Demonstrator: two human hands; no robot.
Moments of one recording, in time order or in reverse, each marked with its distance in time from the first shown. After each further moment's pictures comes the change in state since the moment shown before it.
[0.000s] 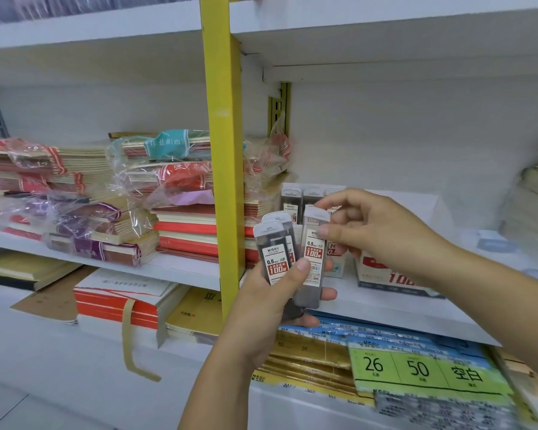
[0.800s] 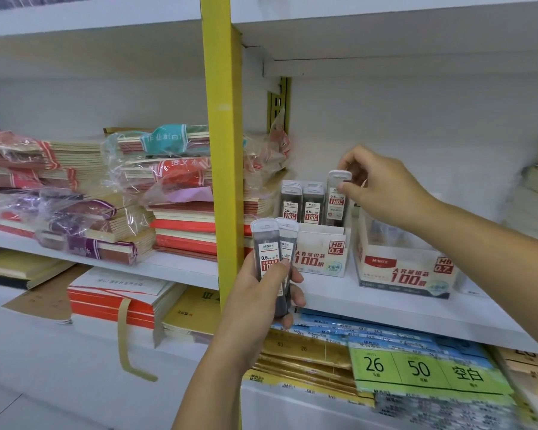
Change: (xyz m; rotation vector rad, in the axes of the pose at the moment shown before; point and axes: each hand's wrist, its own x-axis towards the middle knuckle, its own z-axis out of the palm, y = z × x) left_hand 0.006 -0.007 -0.011 0.048 0.155 -0.014; right_hand 0.067 0.036 -0.036 -0.535 0.263 -0.228
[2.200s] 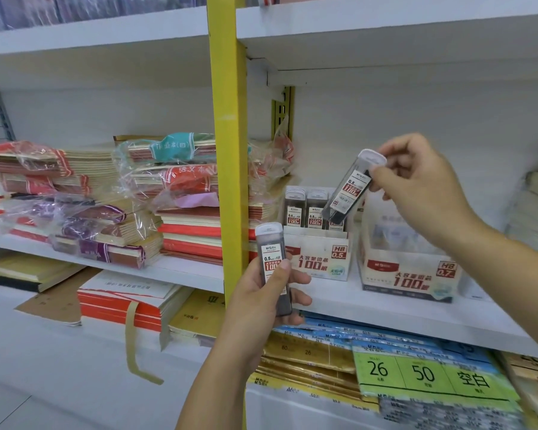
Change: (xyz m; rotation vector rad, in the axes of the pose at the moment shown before) left_hand -0.002 -0.004 -0.005 0.021 -0.031 0.015; right_hand -0.031 -0.031 -0.028 0.432 0.276 0.158
